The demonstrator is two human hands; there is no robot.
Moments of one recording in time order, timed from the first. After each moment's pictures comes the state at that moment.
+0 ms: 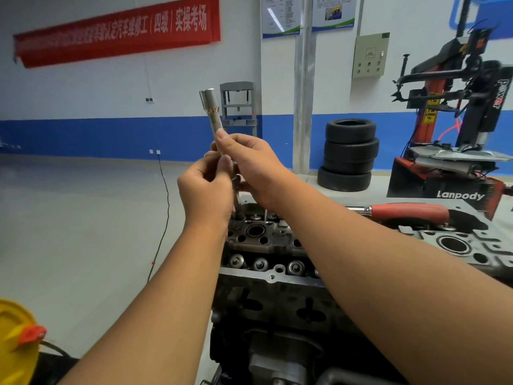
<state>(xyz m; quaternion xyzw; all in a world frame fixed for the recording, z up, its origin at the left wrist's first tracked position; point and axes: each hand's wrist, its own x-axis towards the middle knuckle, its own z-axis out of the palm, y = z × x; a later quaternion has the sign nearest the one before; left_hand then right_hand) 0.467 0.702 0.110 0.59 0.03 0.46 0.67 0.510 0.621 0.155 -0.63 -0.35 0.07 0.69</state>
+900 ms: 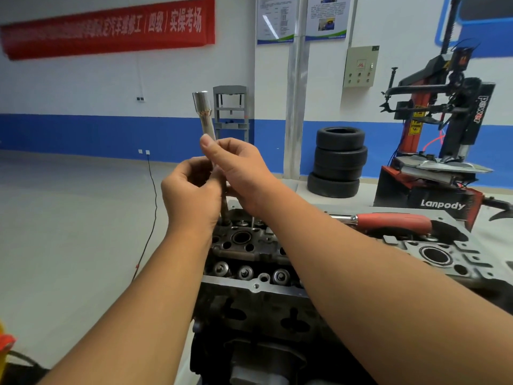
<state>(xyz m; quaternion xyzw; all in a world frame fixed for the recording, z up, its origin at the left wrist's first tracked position) 0.468 0.705 0.109 0.60 0.03 0.47 0.64 0.517 0.624 0.151 -0.63 -0.35 0.05 0.70</state>
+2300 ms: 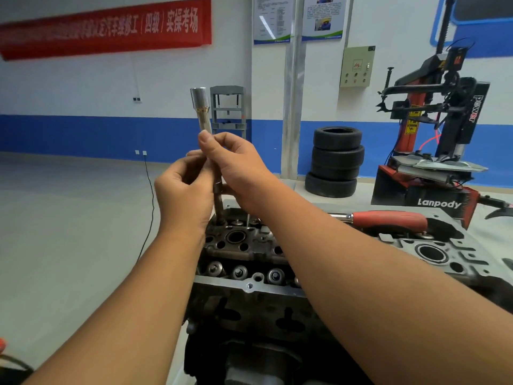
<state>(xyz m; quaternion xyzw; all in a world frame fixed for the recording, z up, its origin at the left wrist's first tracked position) 0.469 0.703 0.109 0.58 0.00 0.46 0.67 0.515 0.620 0.153 -0.62 -0.35 0.04 0.70</state>
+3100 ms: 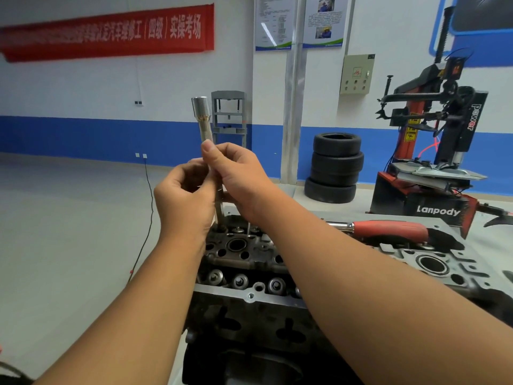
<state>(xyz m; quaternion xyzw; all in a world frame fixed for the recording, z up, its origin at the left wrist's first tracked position) 0.466 0.704 0.109 0.59 0.01 0.47 0.66 0.515 0.621 0.151 -0.62 -0.35 0.05 0.70</state>
